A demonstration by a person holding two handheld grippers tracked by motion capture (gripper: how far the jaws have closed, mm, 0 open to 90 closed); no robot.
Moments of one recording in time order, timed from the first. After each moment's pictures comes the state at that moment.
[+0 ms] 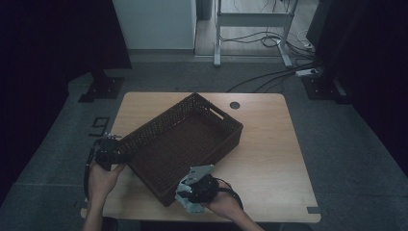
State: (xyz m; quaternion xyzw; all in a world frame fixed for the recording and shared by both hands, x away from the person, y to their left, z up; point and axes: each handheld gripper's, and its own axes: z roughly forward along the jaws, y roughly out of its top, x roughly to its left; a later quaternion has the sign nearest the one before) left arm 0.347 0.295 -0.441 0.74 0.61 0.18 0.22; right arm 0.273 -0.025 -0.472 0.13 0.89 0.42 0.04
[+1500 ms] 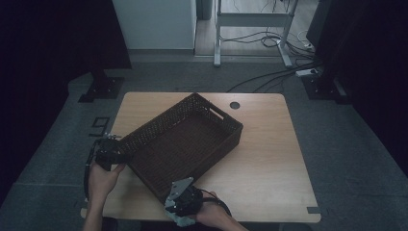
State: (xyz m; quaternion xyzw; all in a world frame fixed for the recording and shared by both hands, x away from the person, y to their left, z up) left arm 0.347 0.295 -0.442 0.74 0.61 0.18 0.22; right arm 0.254 0.018 -0.500 0.08 0.92 0.38 0.01
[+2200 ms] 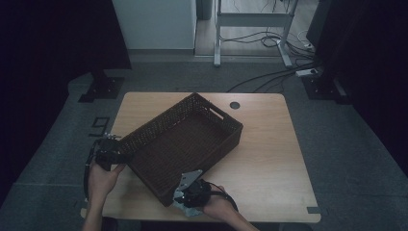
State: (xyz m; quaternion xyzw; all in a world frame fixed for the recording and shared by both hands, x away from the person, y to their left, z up) left arm 0.347 0.296 -0.442 0.74 0.61 0.18 0.22; right arm 0.274 -0.005 -0.500 0.11 0.92 0.37 0.03
